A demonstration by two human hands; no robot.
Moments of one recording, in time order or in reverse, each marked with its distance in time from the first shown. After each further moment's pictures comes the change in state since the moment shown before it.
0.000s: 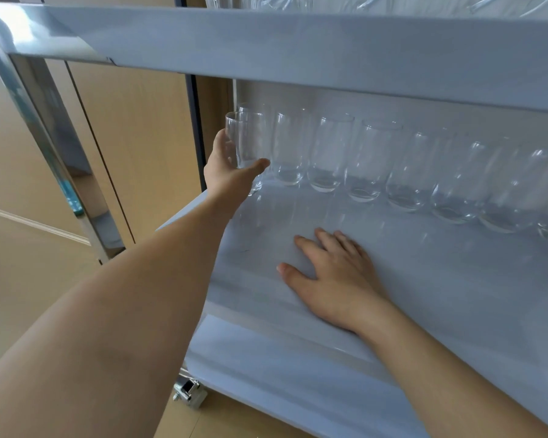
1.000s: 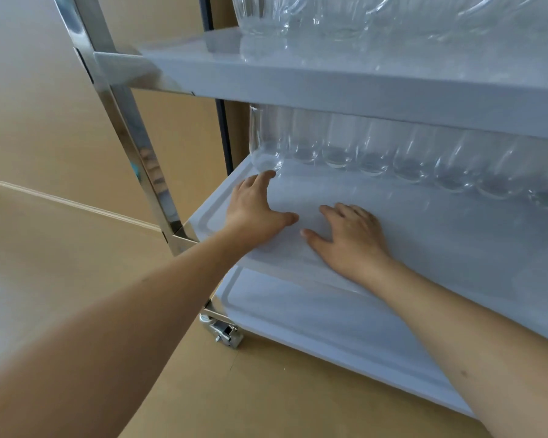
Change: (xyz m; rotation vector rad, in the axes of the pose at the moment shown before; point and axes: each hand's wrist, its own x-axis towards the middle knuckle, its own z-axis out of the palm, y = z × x) left_hand -0.113 0.036 -0.058 0.655 -0.351 0.013; right_hand -0.016 -0.014 -0.014 -0.079 0.081 0.058
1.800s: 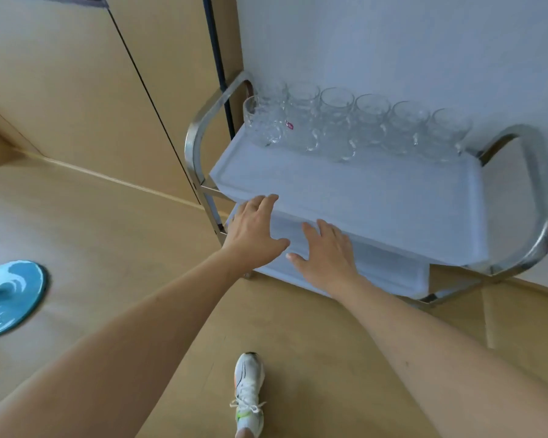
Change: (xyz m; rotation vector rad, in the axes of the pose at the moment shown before) left_hand -0.156 0.275 -0.297 0.165 -0.317 -0.048; right_hand -0.174 -0.085 -0.361 0.079 -0.353 0.061
